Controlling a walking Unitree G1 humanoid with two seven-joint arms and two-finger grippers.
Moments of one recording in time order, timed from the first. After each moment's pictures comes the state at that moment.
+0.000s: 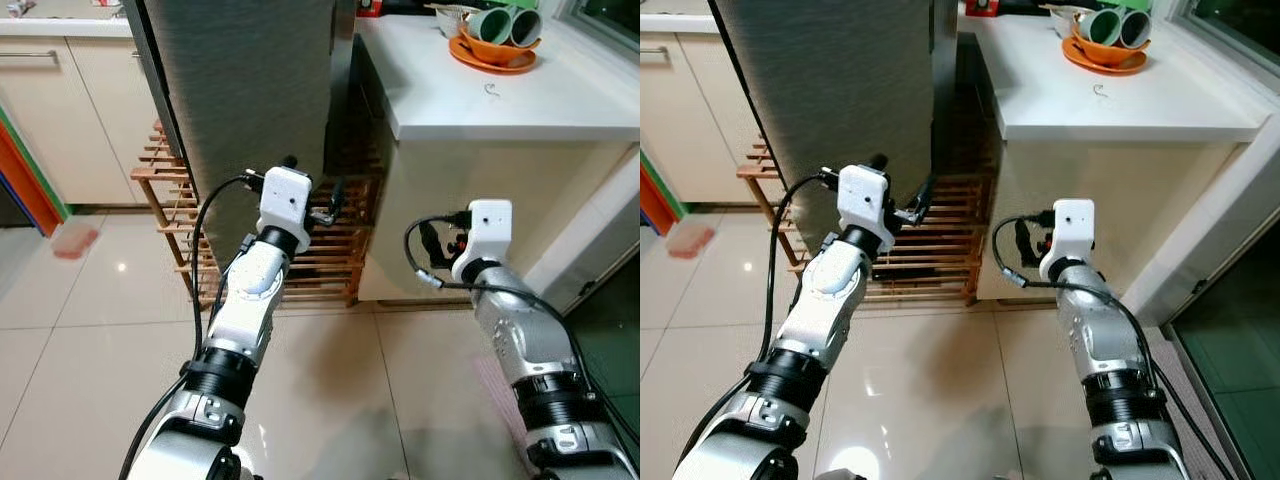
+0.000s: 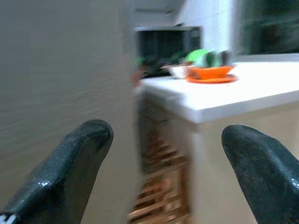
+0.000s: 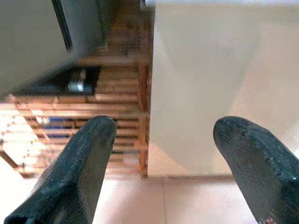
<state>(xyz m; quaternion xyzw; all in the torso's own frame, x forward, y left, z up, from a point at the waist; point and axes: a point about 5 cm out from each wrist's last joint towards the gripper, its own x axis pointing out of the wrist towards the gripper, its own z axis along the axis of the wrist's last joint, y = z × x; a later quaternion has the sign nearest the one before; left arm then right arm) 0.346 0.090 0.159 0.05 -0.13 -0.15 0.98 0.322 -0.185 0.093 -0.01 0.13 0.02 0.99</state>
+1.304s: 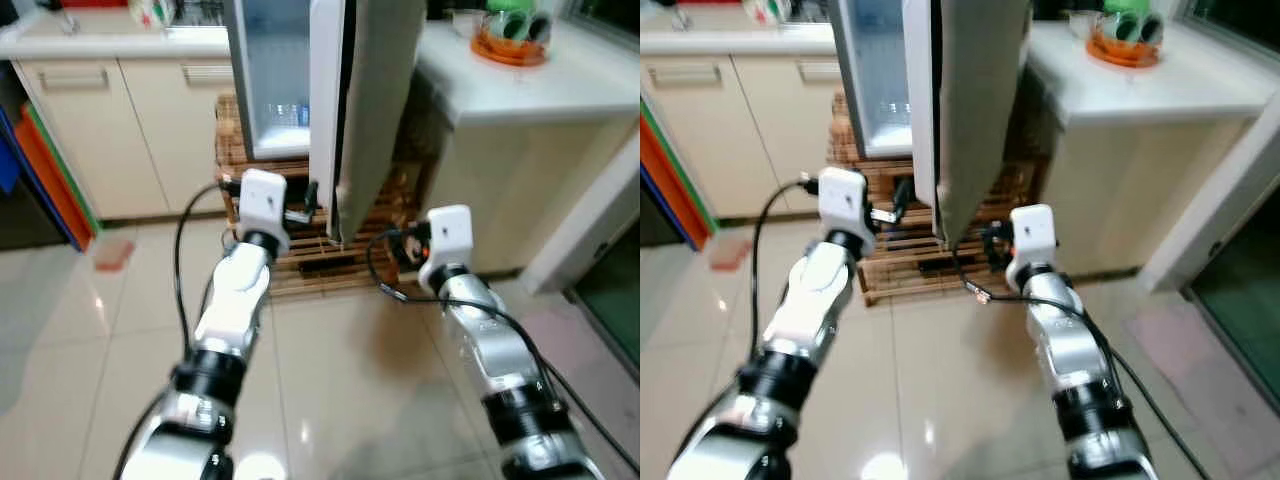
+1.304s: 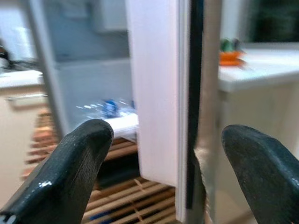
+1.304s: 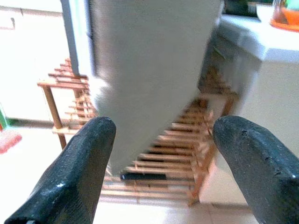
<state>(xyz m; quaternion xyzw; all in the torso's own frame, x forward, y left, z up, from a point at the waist) 0.340 0.084 0.138 0.03 -0.07 -0.13 0.99 0.323 -0.120 0.112 -0.05 0.03 0.12 0.99</state>
